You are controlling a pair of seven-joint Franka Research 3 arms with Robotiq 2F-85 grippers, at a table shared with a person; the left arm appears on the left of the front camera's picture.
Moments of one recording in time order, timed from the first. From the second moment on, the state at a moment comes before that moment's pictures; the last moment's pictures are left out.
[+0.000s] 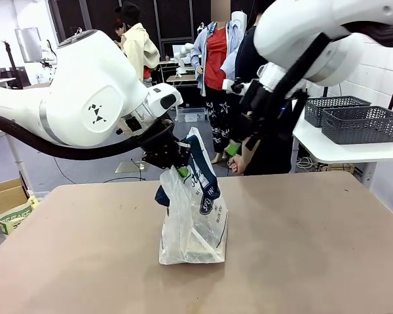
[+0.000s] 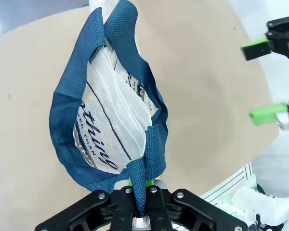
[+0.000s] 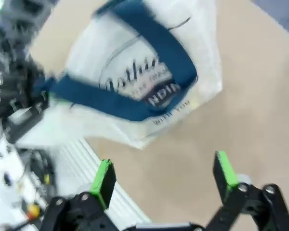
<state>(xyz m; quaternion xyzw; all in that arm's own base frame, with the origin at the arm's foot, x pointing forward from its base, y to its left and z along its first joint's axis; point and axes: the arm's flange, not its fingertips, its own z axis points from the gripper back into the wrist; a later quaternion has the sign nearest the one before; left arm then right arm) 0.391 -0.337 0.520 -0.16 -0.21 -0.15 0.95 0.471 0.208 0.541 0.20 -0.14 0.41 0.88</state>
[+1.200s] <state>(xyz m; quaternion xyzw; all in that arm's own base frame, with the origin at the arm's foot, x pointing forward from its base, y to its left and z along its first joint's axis) 0.391 -0.337 0.520 -0.16 -0.21 -0.15 0.95 0.444 0.119 0.544 0.20 -0.29 0.56 0.75</state>
